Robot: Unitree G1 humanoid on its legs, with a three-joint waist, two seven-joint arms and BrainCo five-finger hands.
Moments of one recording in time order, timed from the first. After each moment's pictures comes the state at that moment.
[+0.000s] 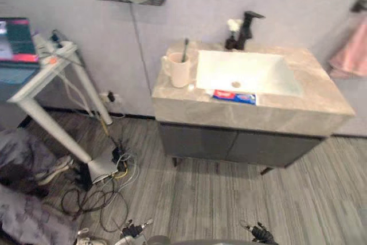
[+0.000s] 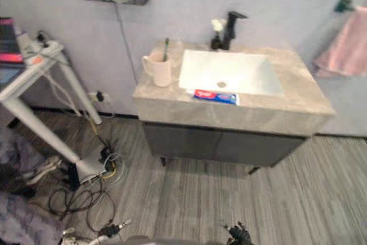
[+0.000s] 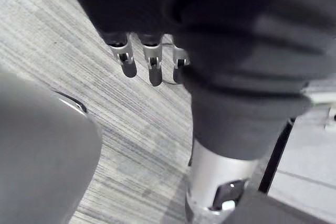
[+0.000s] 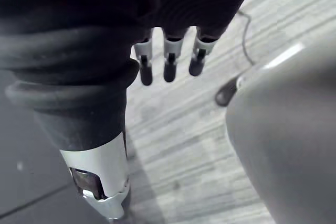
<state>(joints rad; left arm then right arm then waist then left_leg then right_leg) 0.05 0.04 0.21 1.18 -0.22 -0.11 0.08 0.08 0.00 -0.38 1.12 0.16 -0.07 -0.04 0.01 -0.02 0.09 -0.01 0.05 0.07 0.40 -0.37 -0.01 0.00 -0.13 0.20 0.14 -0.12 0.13</state>
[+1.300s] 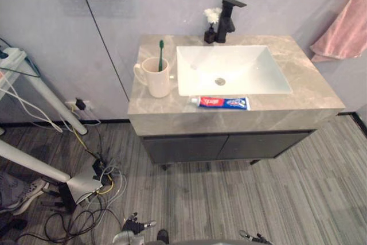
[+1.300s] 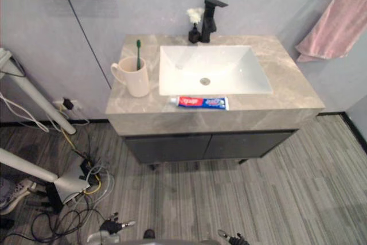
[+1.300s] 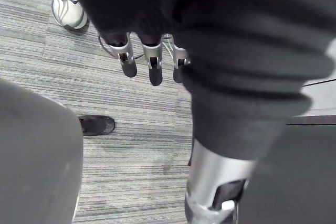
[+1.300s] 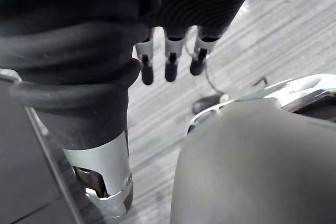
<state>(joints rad) 0.03 0.11 0.07 1.19 -0.11 -0.11 0.05 0.07 -0.02 -0.38 1.21 0.11 -0.07 -0.02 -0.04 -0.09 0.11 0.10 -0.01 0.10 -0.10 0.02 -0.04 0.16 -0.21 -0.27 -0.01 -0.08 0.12</state>
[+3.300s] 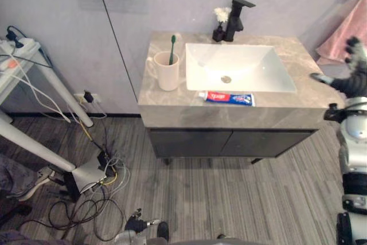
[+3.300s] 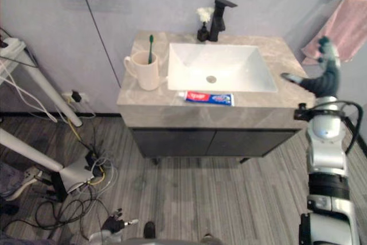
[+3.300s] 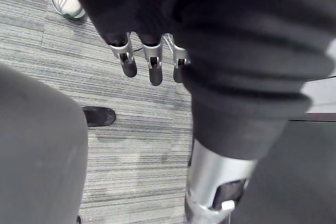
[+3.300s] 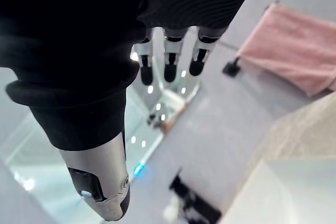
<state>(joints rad) 0.08 0.10 0.04 1.09 -0.10 -0.14 -0.01 -0.38 -0.69 -0.13 0.24 -0.02 -0.20 0.03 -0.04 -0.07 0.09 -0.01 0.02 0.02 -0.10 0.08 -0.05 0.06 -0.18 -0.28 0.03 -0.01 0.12</state>
